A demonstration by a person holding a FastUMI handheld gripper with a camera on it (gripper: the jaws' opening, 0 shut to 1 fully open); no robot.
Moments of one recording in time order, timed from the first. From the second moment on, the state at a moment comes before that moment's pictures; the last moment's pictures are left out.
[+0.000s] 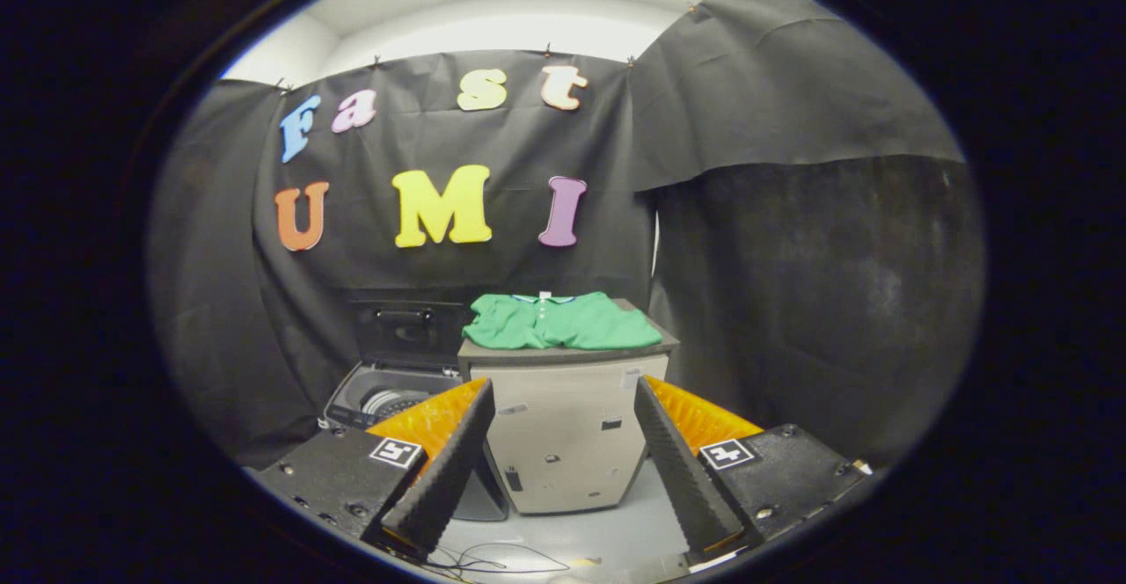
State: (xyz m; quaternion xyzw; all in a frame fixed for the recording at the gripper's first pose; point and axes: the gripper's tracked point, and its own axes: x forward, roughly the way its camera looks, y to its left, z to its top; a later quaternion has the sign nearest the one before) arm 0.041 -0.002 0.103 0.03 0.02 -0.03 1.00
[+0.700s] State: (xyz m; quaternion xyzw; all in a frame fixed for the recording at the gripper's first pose) arm 0.241 -0.009 0.230 0.02 0.05 -0.01 1.00
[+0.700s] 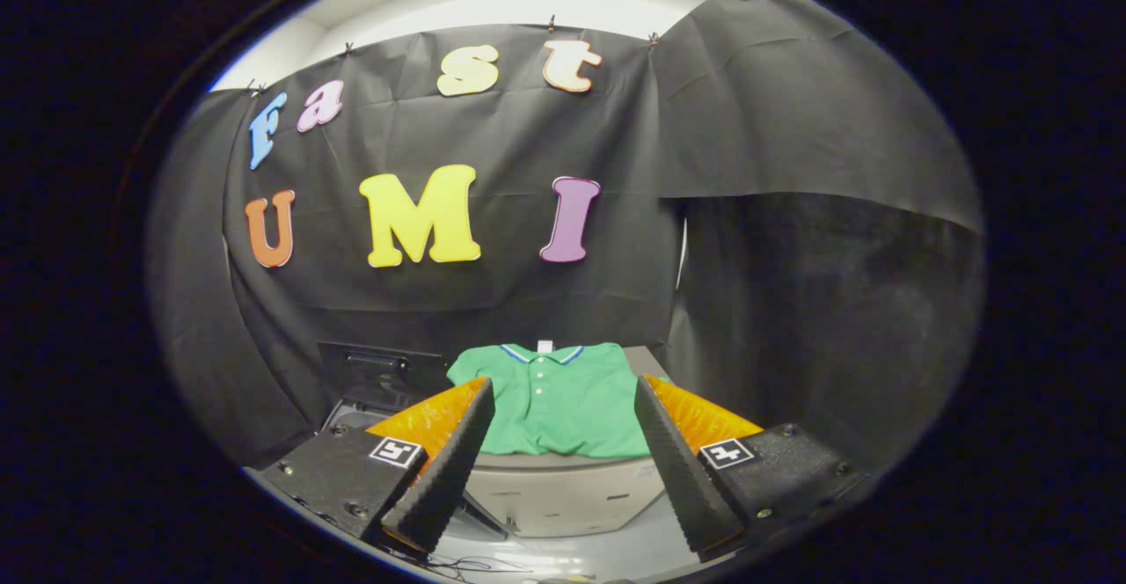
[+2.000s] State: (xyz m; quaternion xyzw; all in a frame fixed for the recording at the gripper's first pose) arm 0.483 0.025 0.078 -0.03 0.34 0.03 0.94
